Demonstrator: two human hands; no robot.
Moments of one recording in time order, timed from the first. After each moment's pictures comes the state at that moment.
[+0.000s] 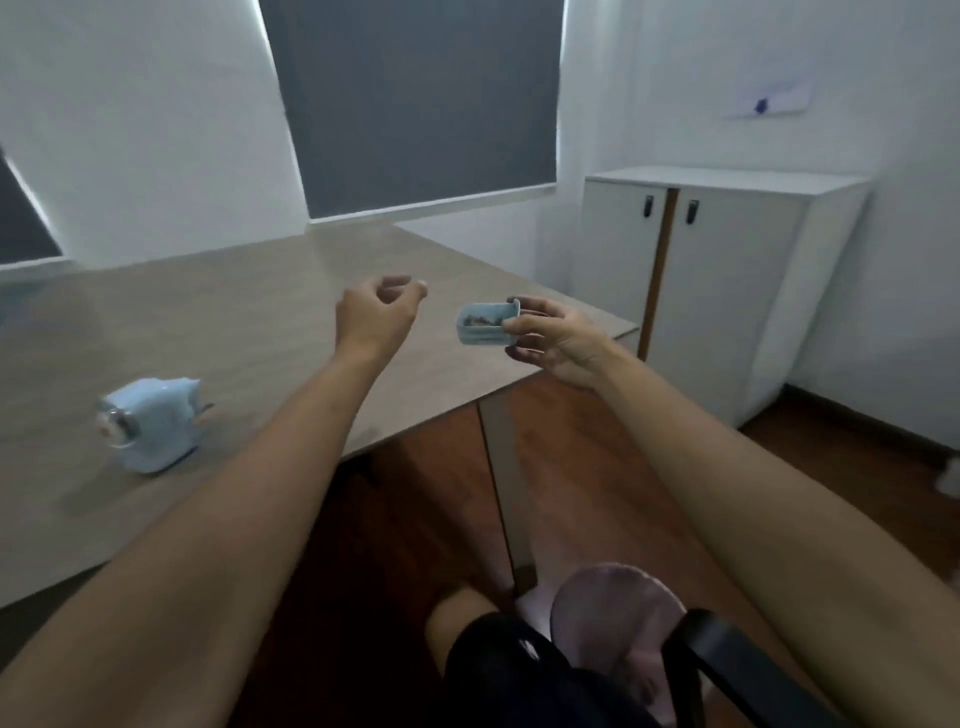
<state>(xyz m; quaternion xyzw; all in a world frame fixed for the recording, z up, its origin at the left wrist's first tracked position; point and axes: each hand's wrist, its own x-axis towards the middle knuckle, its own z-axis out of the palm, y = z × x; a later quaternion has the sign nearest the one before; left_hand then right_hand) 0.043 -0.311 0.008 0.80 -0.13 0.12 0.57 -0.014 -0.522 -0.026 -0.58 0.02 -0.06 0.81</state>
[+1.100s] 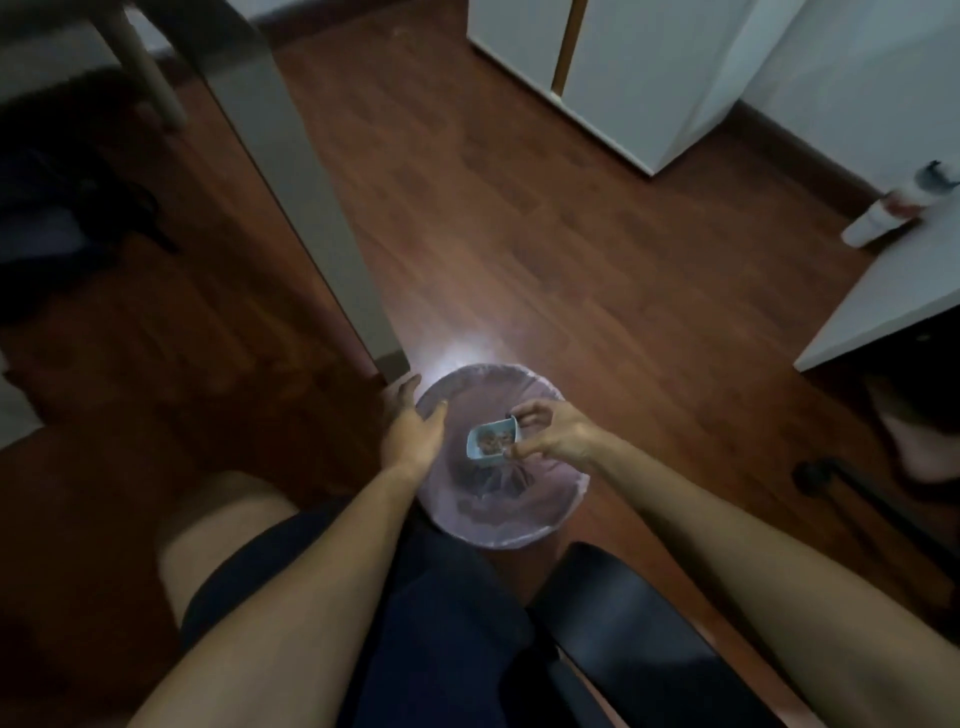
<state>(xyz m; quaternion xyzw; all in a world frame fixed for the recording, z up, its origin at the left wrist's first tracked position) -0.036 -0.511 -0.464 0.87 0.01 -0.29 0.41 -0.135 -0.692 -0.462 -0.67 0.36 0.19 0.62</state>
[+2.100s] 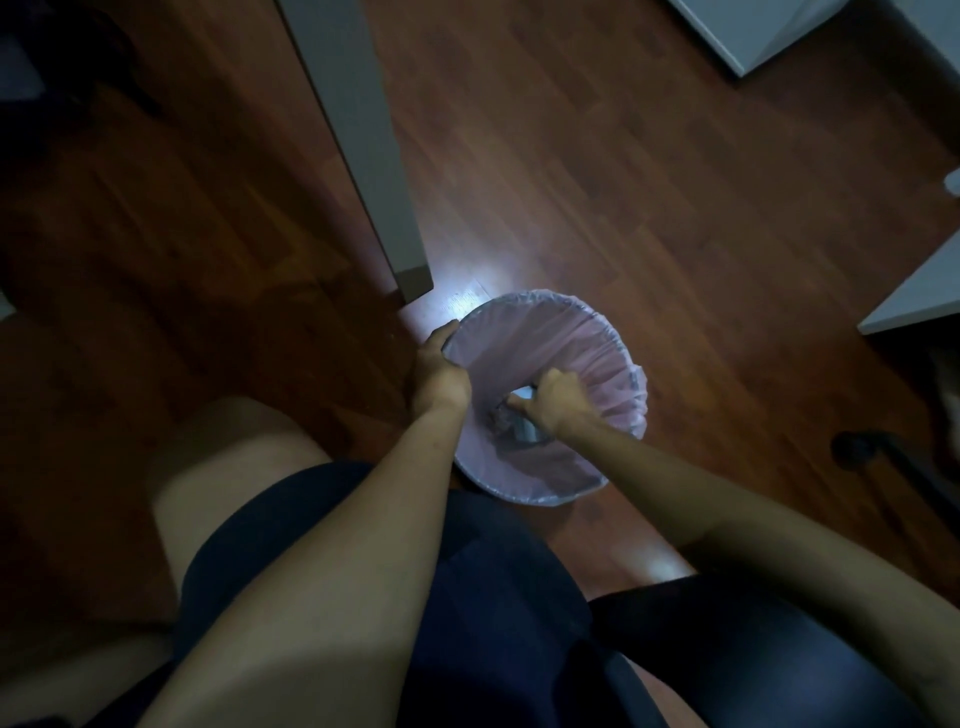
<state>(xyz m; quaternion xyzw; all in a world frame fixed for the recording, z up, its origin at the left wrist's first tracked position) -0.029 -0.516 -0.511 0.80 0.16 -0.31 0.48 -0.107 -0.649 -0.576 -0.87 0.34 0.26 0.25</state>
